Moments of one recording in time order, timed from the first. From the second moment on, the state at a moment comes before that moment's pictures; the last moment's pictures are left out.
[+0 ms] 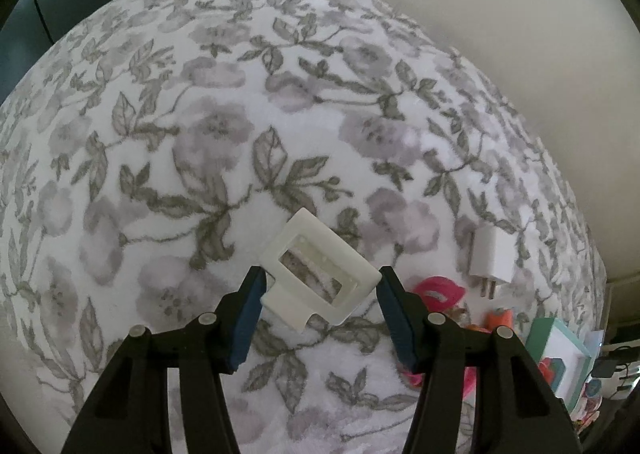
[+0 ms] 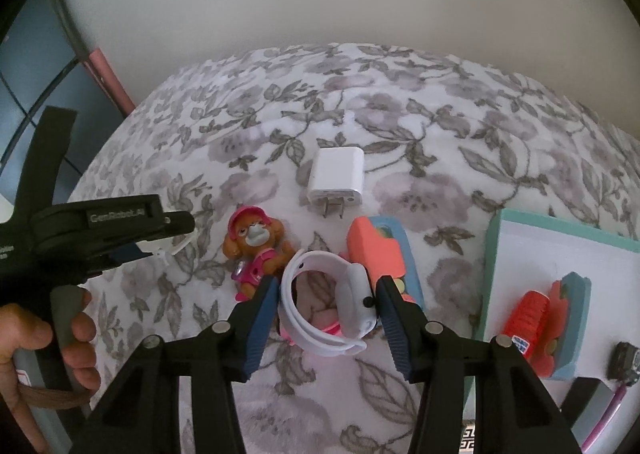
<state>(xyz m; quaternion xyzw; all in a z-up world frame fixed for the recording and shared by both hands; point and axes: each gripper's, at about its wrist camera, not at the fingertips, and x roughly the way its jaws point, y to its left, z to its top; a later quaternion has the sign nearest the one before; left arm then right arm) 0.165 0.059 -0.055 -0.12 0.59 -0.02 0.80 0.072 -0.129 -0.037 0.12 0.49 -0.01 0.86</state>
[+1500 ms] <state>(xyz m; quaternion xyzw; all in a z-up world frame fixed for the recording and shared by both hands) 0.028 -0.168 0.031 0.04 0.53 -0.28 0.80 -0.079 -0.333 0.004 0.31 0.43 -0.30 0.79</state>
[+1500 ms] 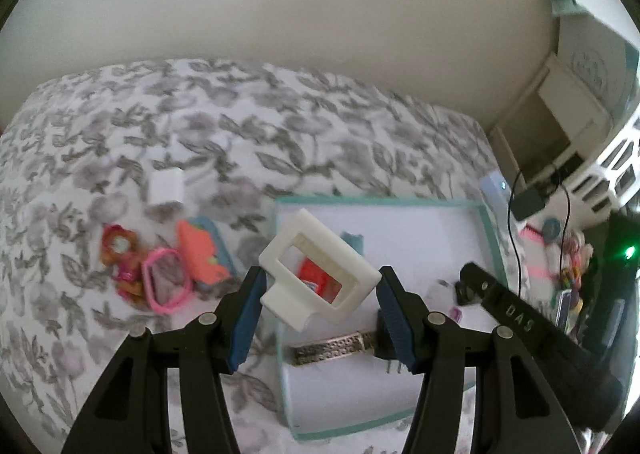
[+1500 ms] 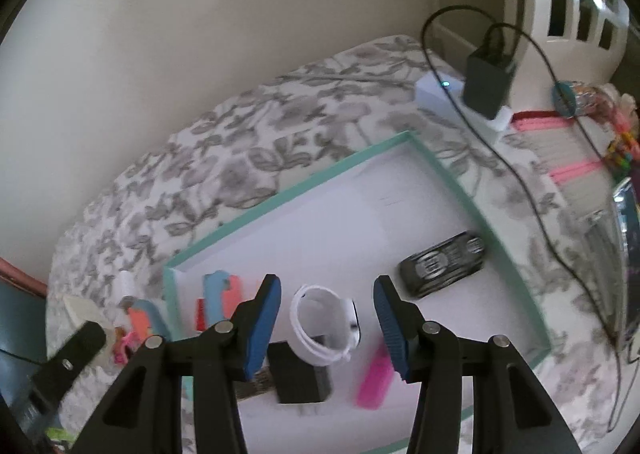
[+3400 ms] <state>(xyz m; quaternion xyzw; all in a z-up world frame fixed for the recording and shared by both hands) 0.036 -0.168 0.012 0.04 0.56 -0.23 0.79 -0.075 -0.335 -0.006 0.29 0.47 -0.30 0.78</state>
